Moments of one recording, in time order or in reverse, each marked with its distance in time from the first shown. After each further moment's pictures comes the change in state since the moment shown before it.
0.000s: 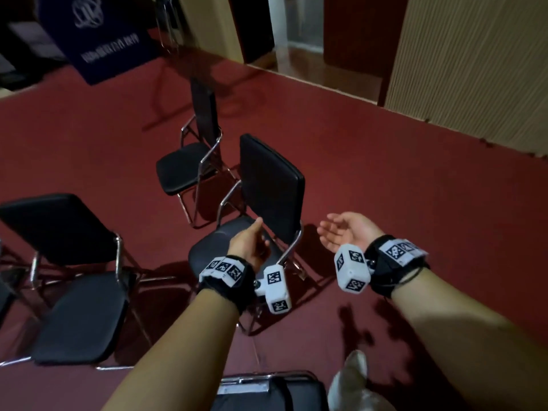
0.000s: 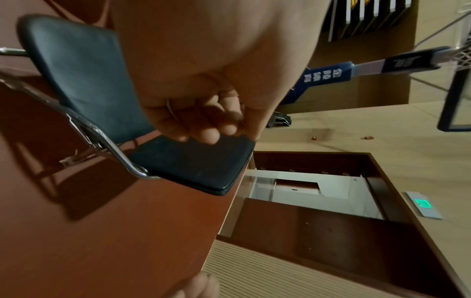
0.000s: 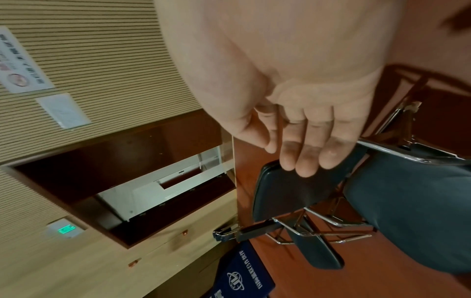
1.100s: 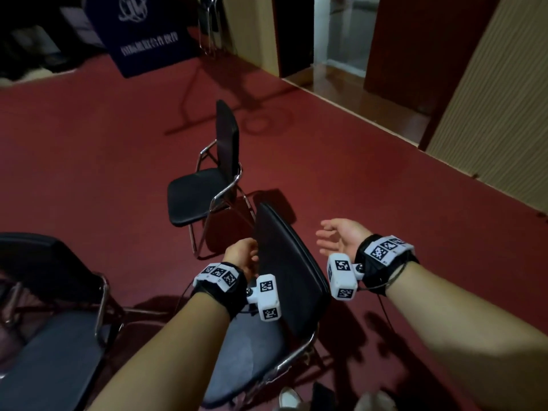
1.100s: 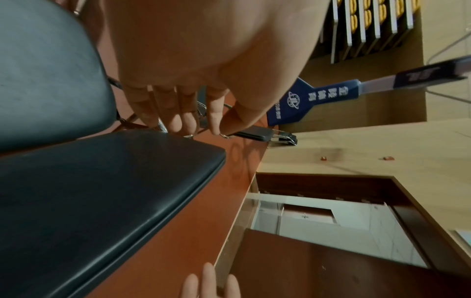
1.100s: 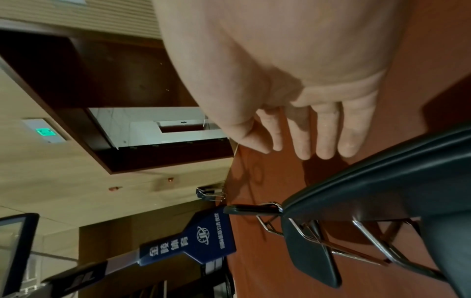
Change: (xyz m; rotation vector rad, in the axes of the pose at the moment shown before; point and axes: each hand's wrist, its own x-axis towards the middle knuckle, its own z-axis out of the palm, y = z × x) left_hand 0.228 0.203 0.075 -0.039 0.139 -0.057; right_hand 0.234 -0.211 0.175 -0.462 -0.023 -0.009
